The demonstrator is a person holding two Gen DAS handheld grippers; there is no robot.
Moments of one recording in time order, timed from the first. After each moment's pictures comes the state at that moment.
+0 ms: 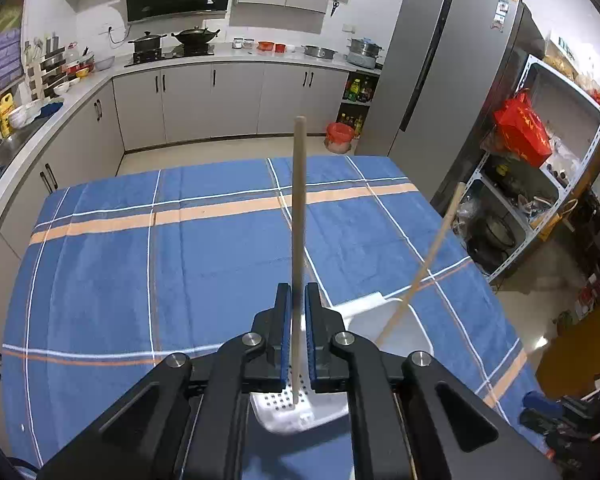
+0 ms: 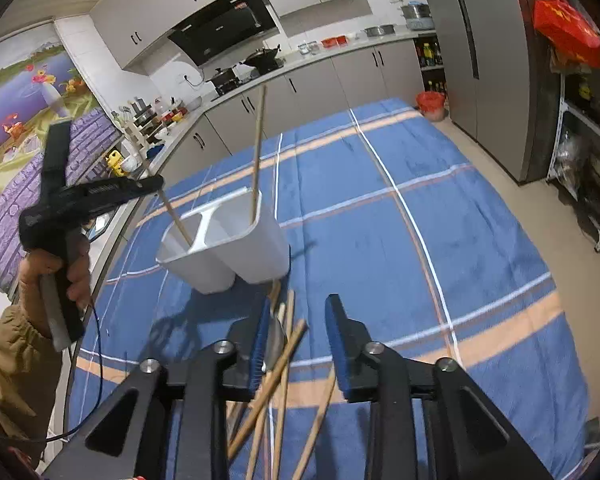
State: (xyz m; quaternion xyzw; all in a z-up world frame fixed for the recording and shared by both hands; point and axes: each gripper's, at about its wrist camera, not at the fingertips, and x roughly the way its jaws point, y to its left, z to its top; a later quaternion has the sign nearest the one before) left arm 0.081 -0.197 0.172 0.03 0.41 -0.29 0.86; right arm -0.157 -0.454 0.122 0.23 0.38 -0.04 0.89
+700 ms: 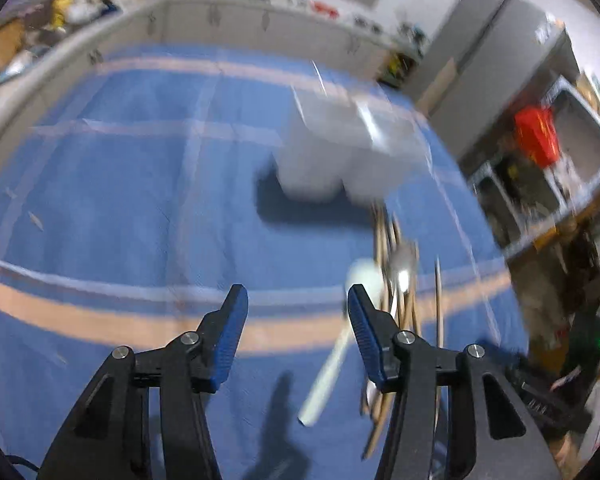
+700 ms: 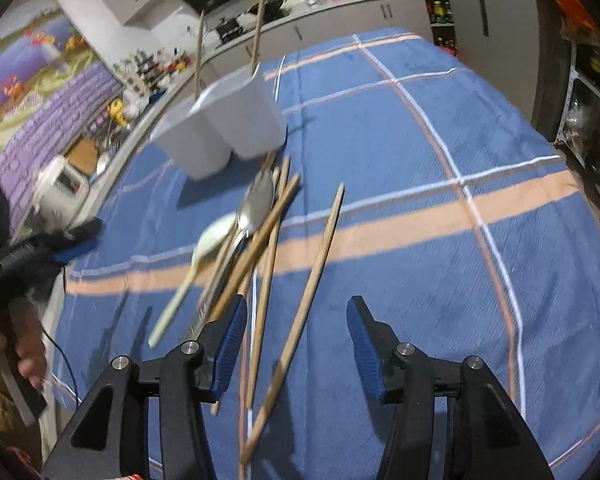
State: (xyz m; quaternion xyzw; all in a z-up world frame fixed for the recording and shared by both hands) left arm -0.073 -0.112 0.081 -0.04 0.50 -0.25 0.83; right arm -0.212 -0.410 0.049 0.21 0.47 0.00 0.86
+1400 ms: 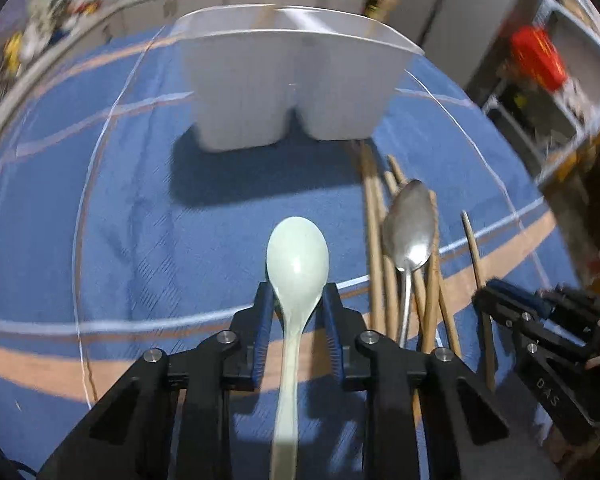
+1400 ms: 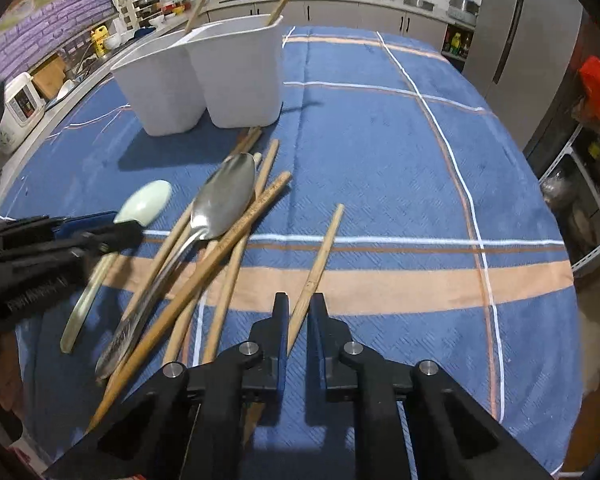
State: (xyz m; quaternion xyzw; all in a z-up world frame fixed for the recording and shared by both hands) left arm -0.049 -0.189 0.028 0.05 0.52 -0.25 0.81; right arm -0.154 -0.397 0.028 0.06 0.52 -0.05 0.85
